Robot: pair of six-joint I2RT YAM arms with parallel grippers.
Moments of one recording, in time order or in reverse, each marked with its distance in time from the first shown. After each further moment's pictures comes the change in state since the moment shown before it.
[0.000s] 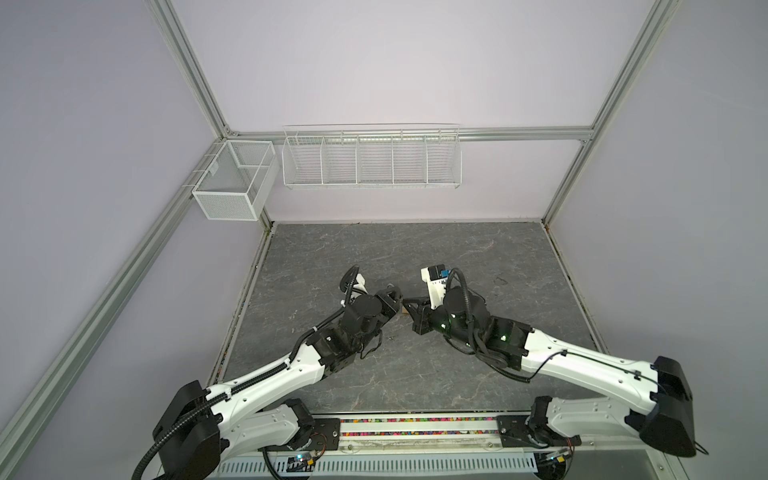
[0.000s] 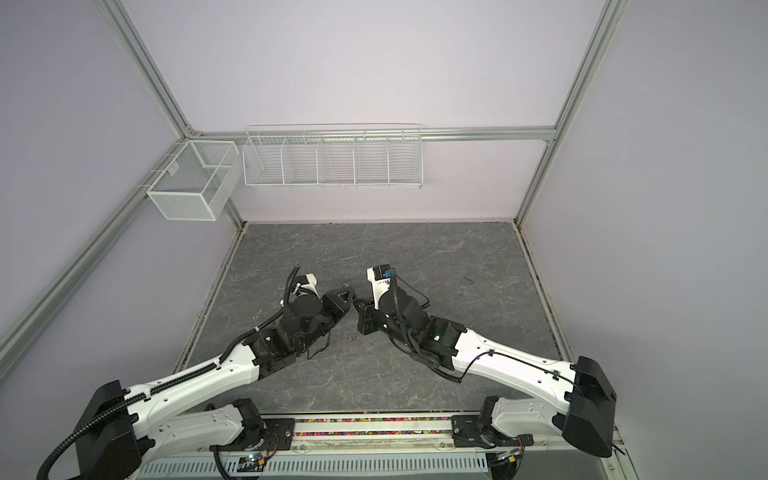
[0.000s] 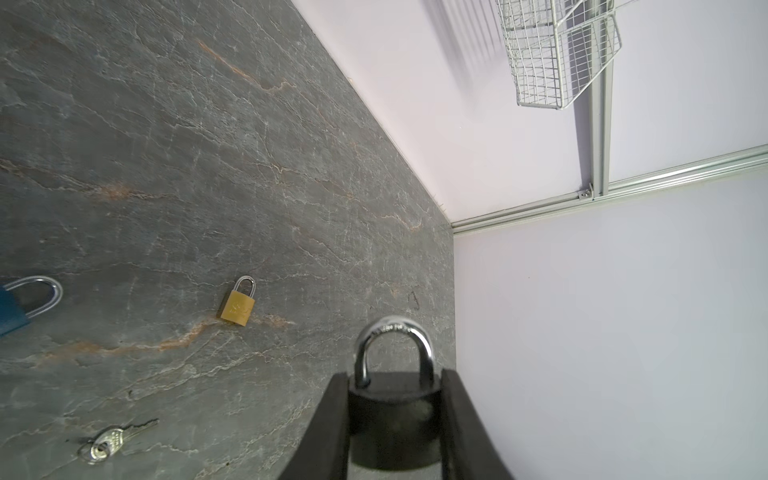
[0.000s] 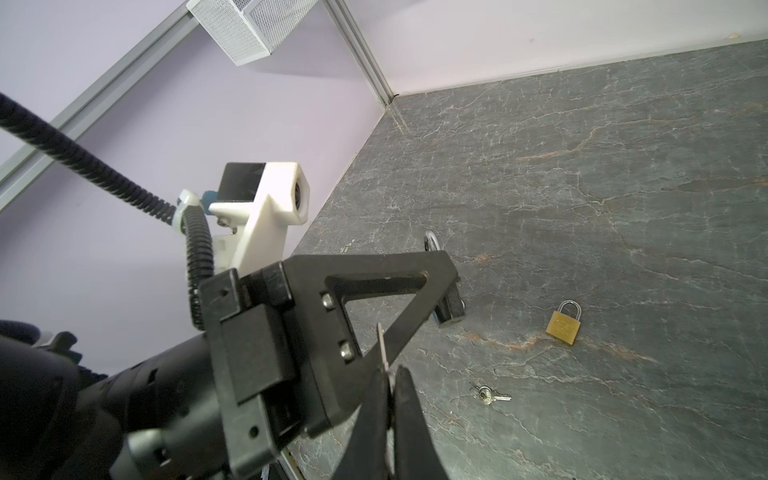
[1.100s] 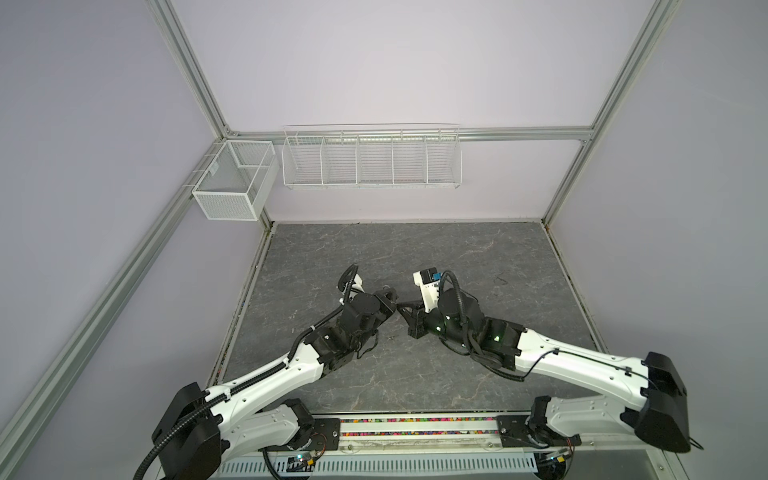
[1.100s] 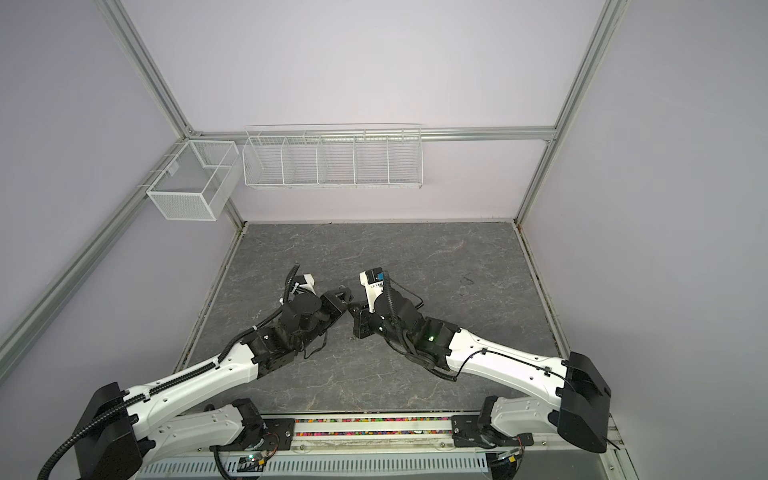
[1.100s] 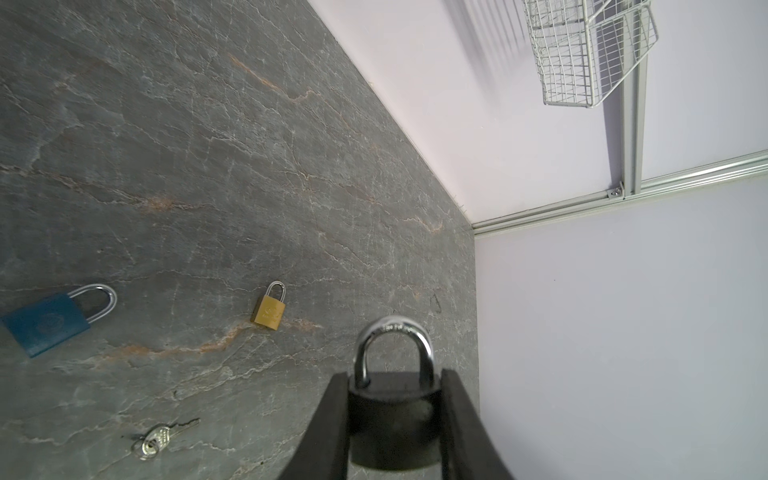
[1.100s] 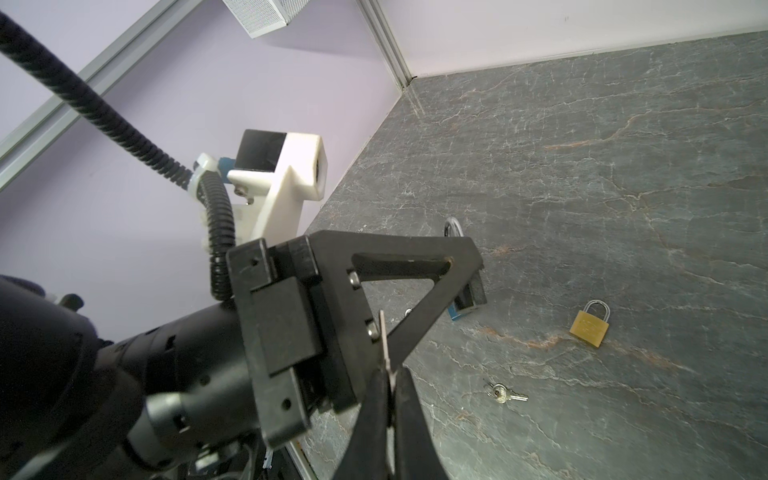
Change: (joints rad) left arm 0.031 -0.002 0.000 -0.052 0.012 0.030; right arm 0.013 0.037 -0.006 0.037 -0.043 -0.022
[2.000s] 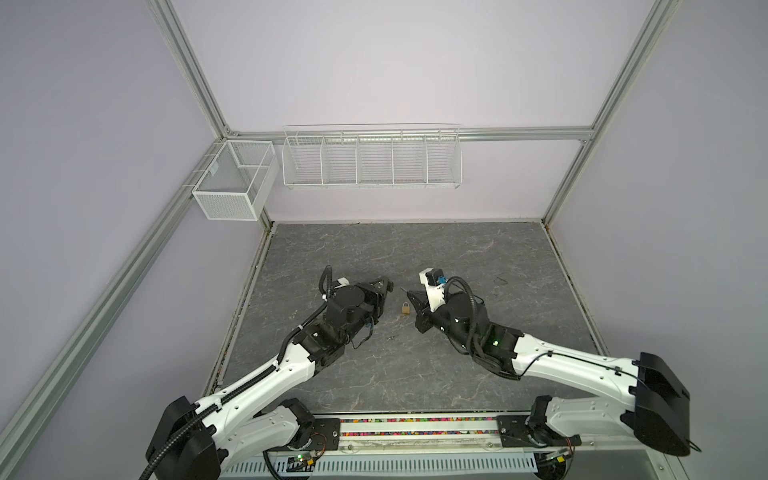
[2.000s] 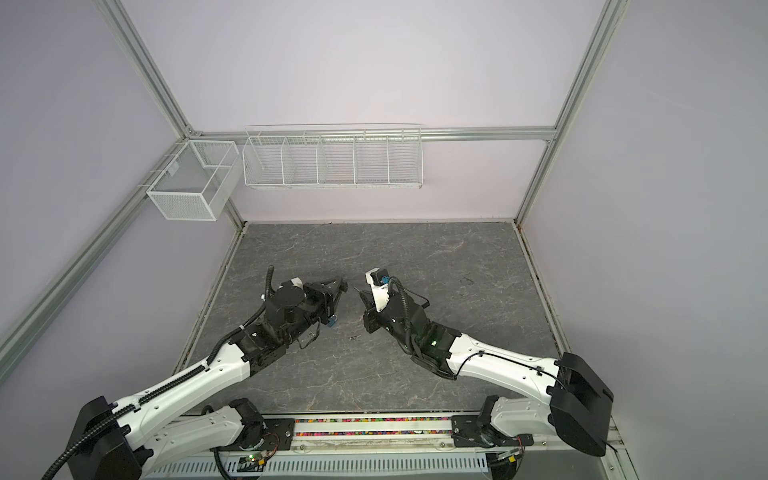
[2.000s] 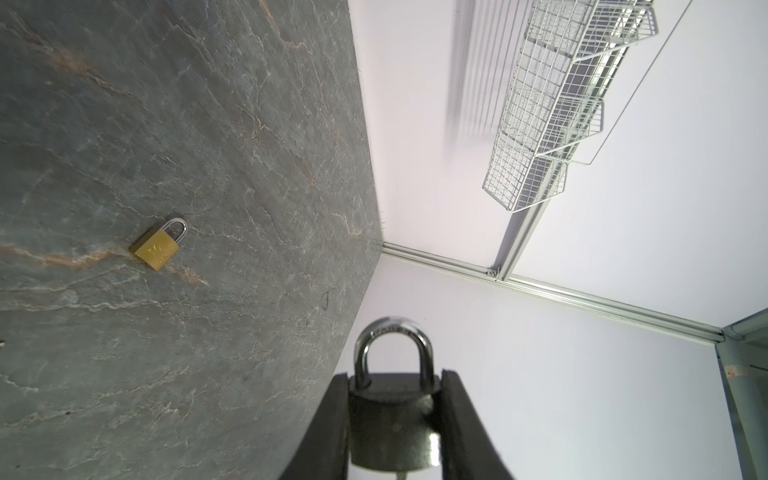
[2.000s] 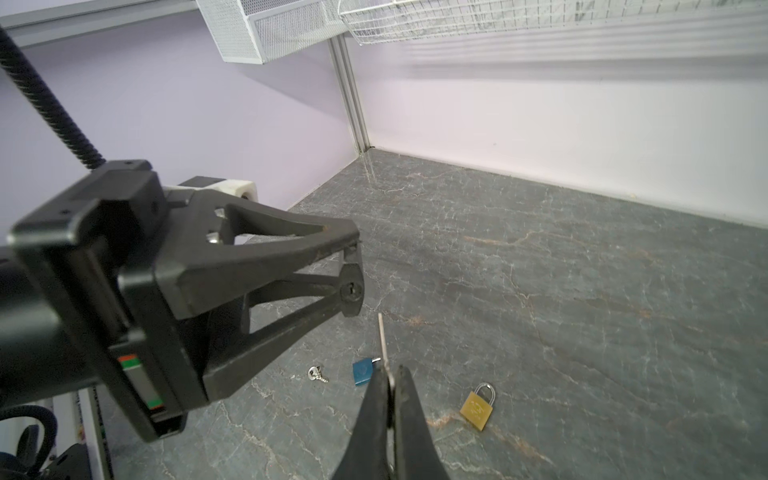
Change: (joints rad) left arm 0.108 -0.053 0.000 0.053 0.136 -0.517; right arm -0.059 -0.005 -0.156 0.303 0.135 -0.375
